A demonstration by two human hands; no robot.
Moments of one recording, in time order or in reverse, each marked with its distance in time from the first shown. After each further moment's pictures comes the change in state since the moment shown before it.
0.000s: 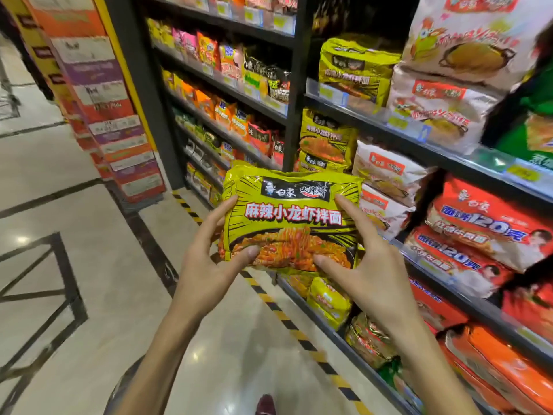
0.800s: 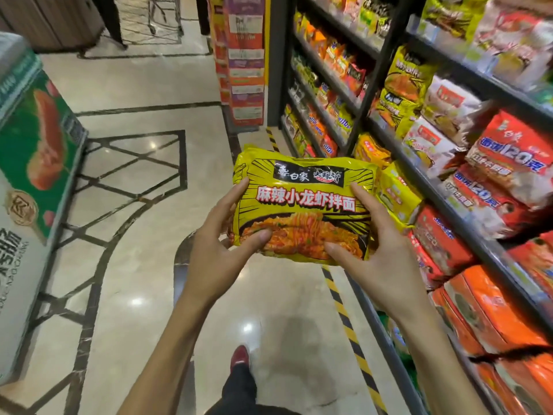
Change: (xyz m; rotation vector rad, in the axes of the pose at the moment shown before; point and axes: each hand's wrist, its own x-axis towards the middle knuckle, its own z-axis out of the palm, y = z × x) left_hand -0.396 0.120 0.086 0.034 0.426 -0.128; right_hand -0.294 0.013 -0.110 0.169 -0.357 -0.248
